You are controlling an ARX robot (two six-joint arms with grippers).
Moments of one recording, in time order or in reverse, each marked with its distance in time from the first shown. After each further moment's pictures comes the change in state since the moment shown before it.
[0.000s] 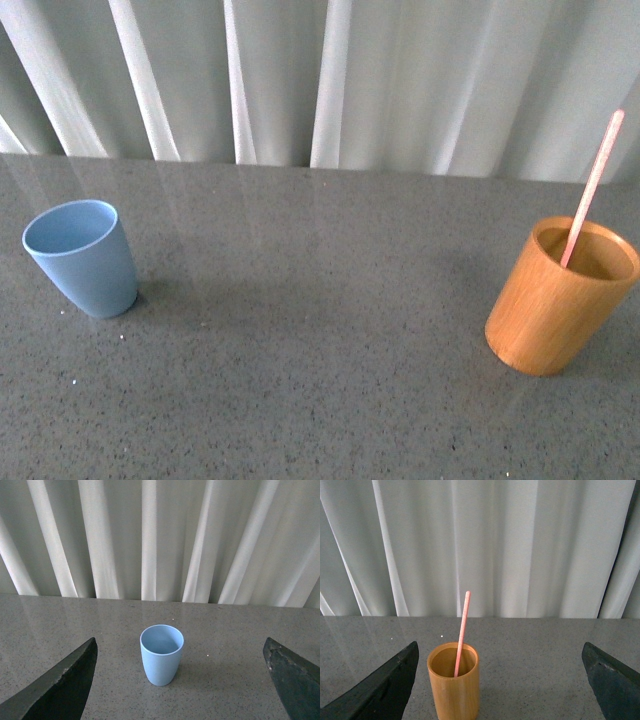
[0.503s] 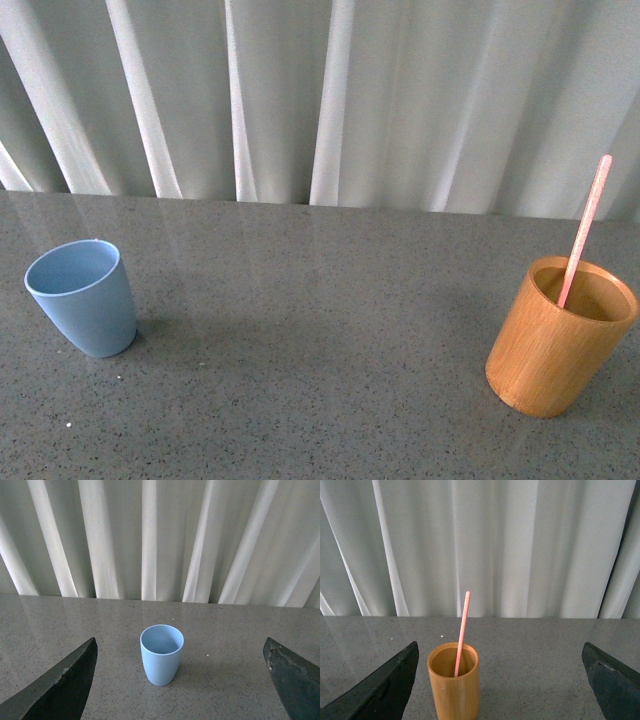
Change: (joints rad) left arm 0.000 0.000 0.000 0.000 0.000 0.000; right arm 0.000 0.000 0.000 0.000 0.000 0.000
